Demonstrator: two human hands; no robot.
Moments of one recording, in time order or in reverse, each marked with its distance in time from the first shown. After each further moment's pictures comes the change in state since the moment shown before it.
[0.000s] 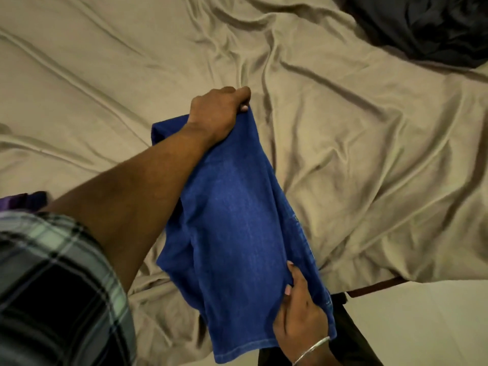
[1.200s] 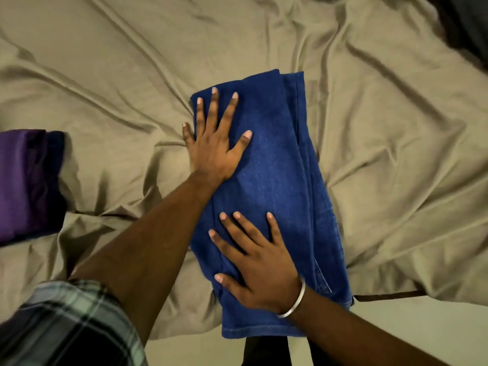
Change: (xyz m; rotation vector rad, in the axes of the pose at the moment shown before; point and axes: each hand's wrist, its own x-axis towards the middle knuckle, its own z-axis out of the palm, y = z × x) left_hand -0.132 -0.038 0.076 -0.234 0.182 -0.473; right_hand 0.048 -0.071 0.044 -0.832 0.135 -1.145
